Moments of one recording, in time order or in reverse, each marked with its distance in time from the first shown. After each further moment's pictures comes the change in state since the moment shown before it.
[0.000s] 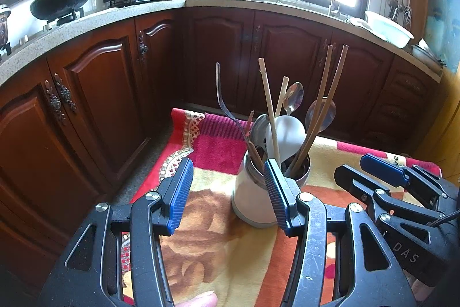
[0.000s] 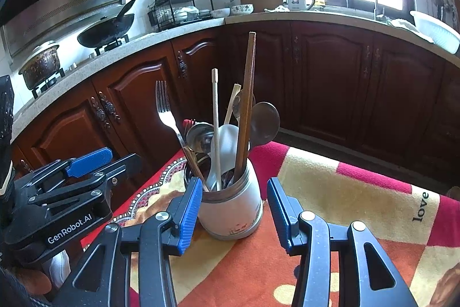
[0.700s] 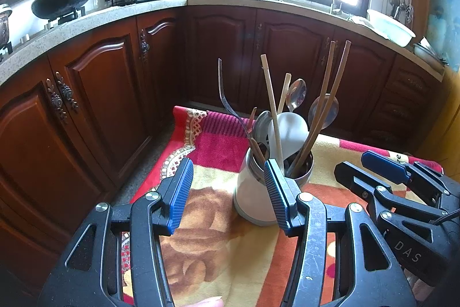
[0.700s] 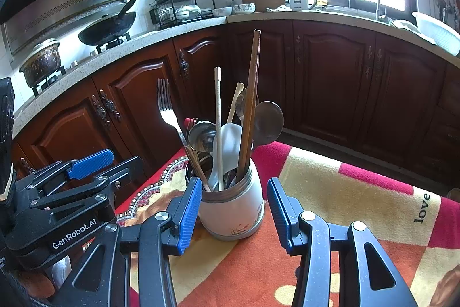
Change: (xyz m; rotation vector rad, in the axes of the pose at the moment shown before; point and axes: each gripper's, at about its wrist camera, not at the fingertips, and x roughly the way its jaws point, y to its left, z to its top) left arm 0.001 0.000 -0.004 0.000 0.005 0.012; right arm 0.003 0.005 -0.001 -0.007 0.001 -0.001
